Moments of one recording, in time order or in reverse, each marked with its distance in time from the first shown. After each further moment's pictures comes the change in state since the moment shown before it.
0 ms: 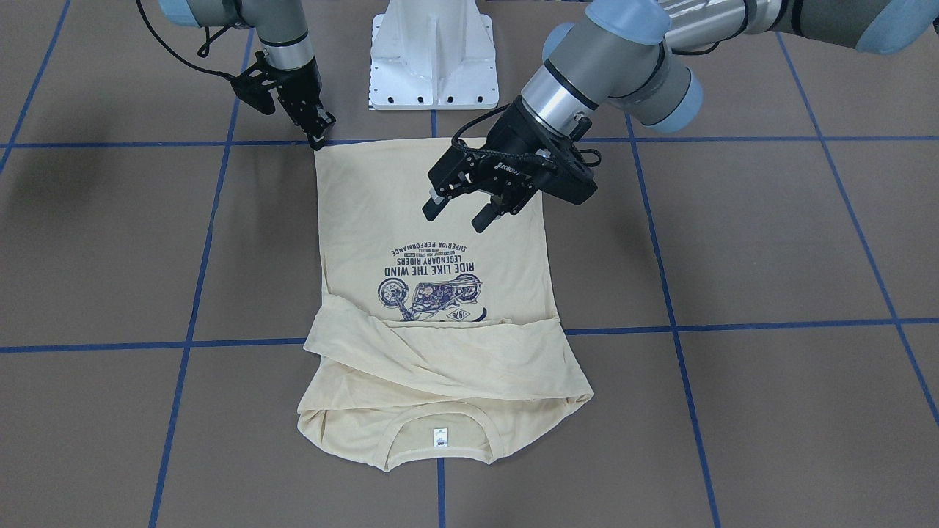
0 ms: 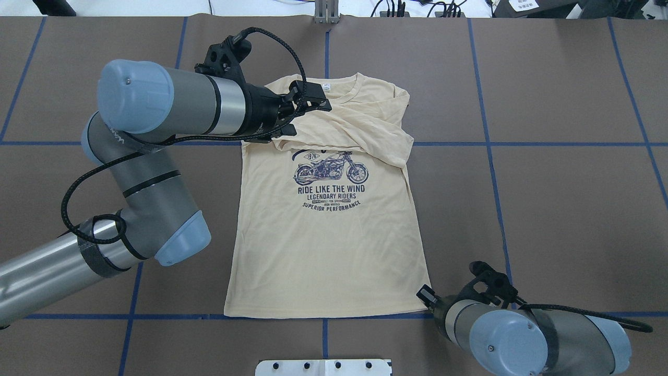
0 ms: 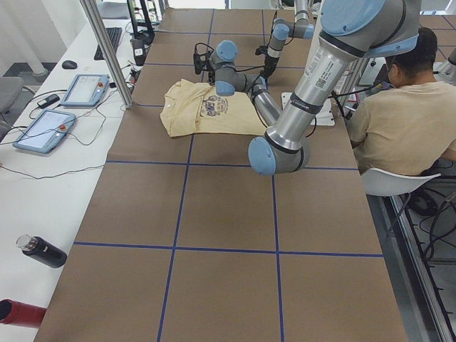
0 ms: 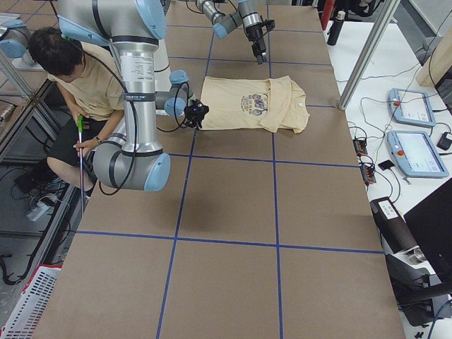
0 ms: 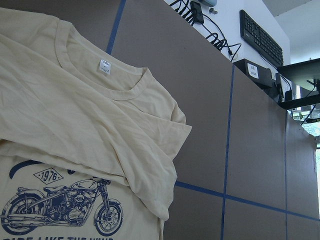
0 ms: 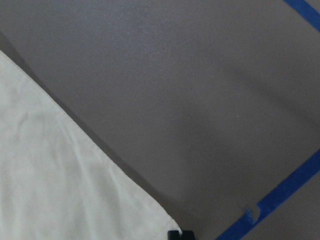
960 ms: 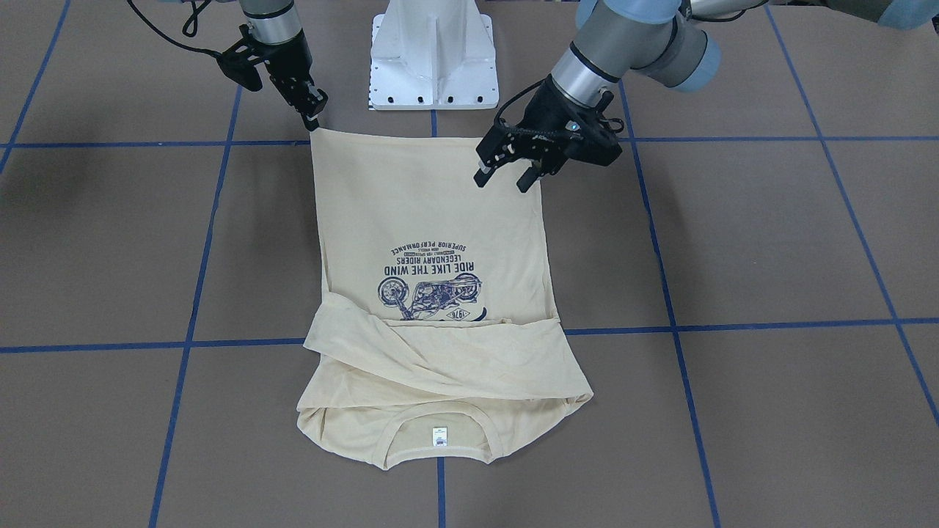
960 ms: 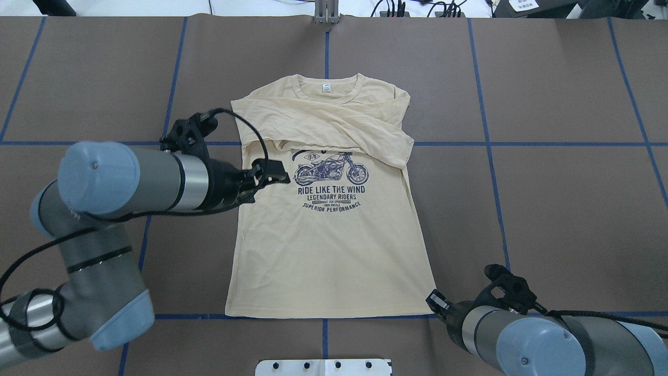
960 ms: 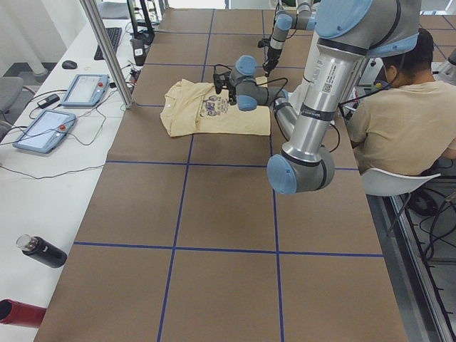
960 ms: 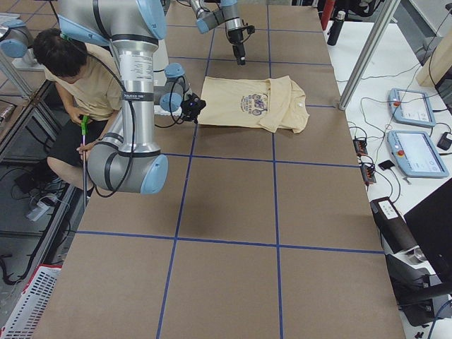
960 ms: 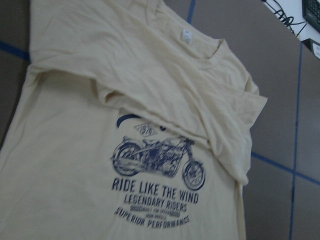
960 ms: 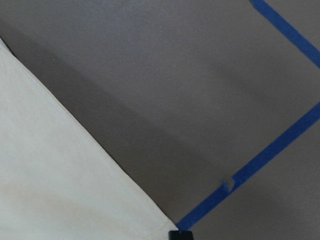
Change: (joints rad) left arm 0.179 0.302 -0.273 0.164 0.078 -0.007; right arm -0.028 -0.066 0.120 -0.012 0.000 0.016
